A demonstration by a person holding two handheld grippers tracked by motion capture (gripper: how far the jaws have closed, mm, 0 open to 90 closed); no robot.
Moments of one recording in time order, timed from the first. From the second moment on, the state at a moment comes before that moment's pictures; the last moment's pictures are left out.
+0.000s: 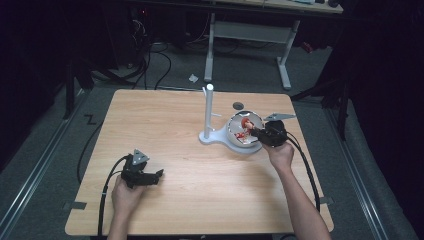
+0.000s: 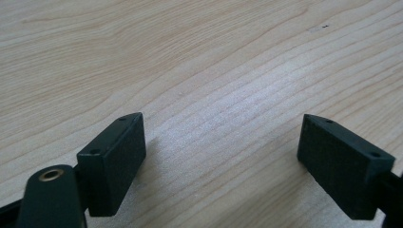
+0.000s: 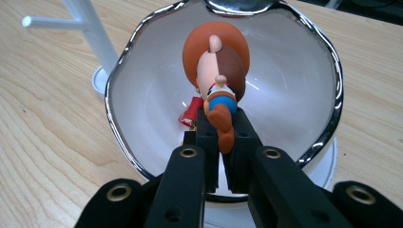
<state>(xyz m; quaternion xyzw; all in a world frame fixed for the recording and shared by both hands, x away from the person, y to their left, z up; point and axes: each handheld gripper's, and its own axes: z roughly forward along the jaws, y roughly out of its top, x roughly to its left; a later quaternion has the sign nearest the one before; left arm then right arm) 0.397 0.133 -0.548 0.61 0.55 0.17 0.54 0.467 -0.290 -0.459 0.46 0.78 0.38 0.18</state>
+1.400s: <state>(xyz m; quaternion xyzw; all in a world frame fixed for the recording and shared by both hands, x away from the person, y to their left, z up) 0.397 0.133 -0.548 0.61 0.55 0.17 0.54 0.438 -0.309 -0.418 0.46 0.76 0.42 0.21</state>
